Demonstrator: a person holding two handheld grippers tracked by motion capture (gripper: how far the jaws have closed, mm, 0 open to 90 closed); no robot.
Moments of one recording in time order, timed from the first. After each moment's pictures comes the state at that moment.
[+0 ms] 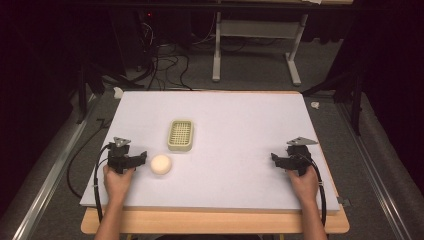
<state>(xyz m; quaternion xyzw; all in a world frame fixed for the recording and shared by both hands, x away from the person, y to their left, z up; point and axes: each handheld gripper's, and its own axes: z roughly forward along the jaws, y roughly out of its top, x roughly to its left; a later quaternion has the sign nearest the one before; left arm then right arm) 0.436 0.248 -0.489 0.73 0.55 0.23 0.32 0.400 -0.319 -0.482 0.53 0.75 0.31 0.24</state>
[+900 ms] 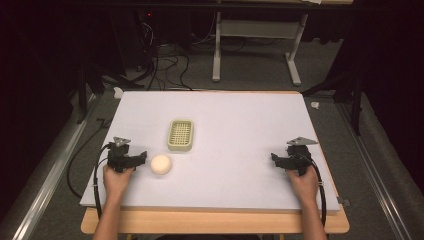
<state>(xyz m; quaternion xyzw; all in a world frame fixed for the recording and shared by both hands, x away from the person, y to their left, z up) 0.438 0.249 -0.488 0.74 0.55 0.23 0.32 0.400 -0.319 -0.482 0.53 0.75 0.31 0.24</state>
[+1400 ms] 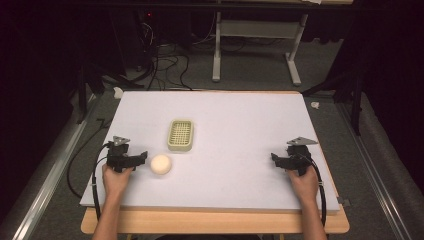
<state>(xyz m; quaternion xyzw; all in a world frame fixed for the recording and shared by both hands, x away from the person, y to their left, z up) 0.435 0.250 -0.480 0.74 0.54 0.21 0.34 0.400 -0.319 -0.482 0.53 0.75 0.31 0.24</state>
